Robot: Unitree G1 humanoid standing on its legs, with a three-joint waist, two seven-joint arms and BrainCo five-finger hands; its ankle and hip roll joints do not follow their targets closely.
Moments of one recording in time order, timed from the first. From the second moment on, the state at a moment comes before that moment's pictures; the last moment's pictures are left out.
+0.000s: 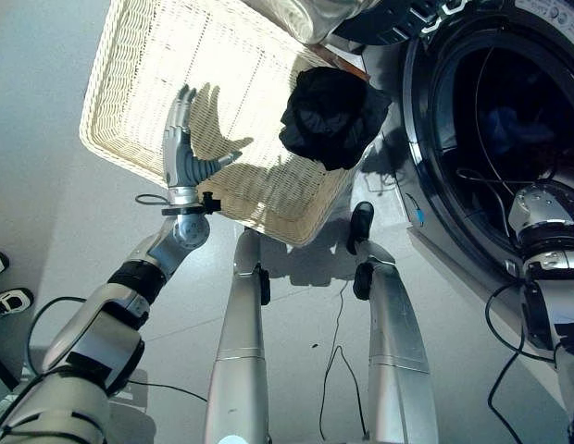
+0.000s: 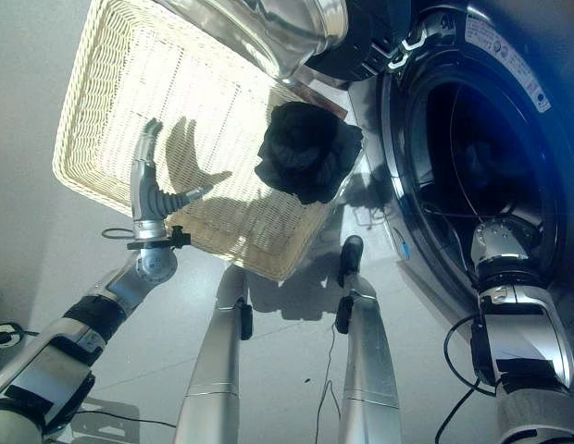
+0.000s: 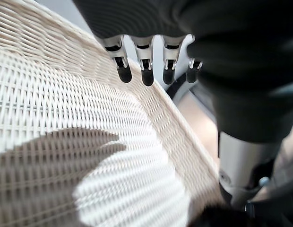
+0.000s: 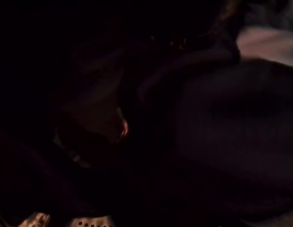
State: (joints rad) left arm -0.89 0.69 -0.62 0.75 0.22 -0.48 0.92; right arm -1.02 -0.73 -0.03 0.91 1.61 -0.76 -0.37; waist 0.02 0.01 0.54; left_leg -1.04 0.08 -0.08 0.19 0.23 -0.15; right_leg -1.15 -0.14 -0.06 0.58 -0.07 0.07
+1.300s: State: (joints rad) left arm -1.19 0.57 -0.65 0.93 0.16 -0.45 0.91; right arm -1.03 -0.61 0.29 1.04 0.68 -0.33 -0.62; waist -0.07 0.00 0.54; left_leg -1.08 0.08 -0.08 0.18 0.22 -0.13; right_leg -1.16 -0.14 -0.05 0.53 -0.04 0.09
